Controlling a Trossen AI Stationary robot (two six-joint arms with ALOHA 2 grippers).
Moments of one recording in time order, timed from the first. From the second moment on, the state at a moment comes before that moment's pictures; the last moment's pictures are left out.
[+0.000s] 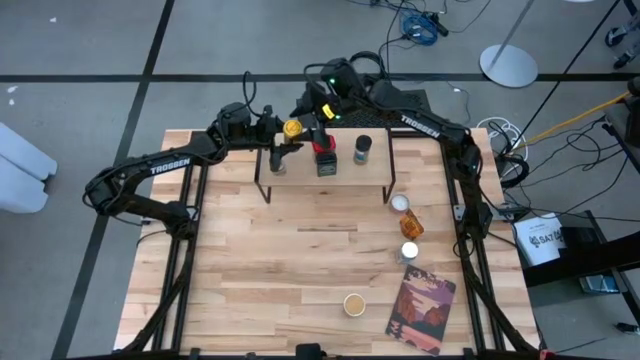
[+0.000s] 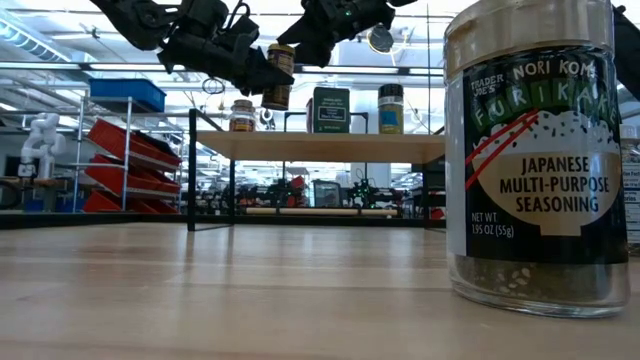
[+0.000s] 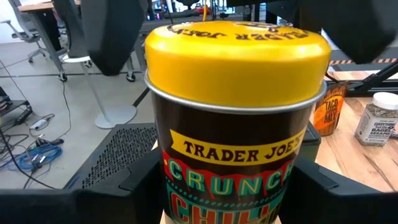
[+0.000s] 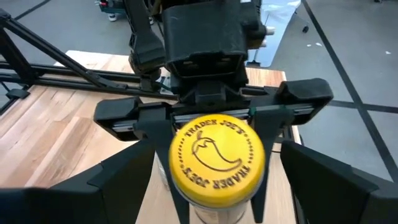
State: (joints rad) left arm 0.68 1.30 0.85 0.23 0.49 0.24; right arm -0.49 2.06 2.22 -0.70 -0.53 -0.33
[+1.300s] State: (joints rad) left arm 0.68 1.30 0.85 0.22 0.49 0.22; right arm -0.49 2.09 2.22 -0.70 -0.53 -0.34
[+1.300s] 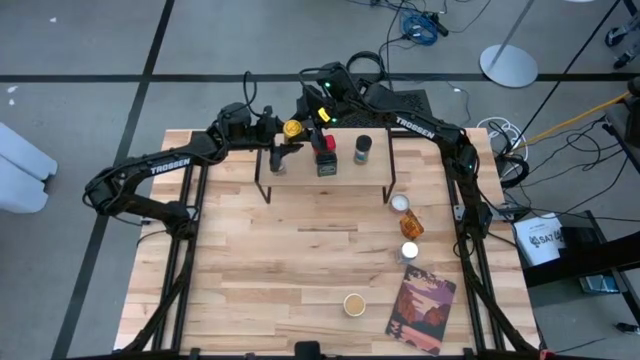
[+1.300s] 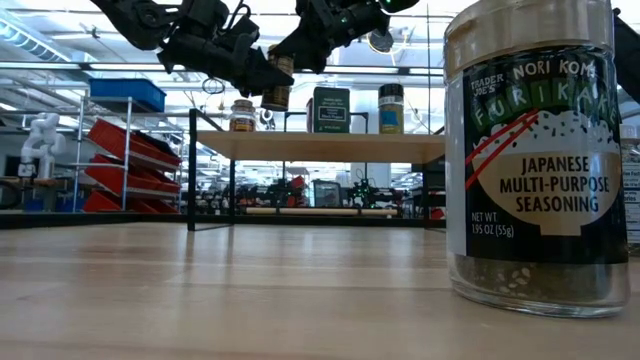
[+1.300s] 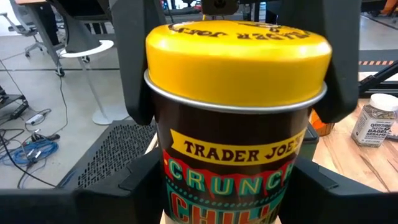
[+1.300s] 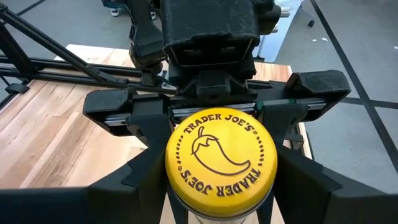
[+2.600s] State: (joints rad) left arm 0.68 0.93 0.85 -0.05 0.36 0.24; right arm -0.50 2.09 2.22 -0.72 -0.53 -0.38
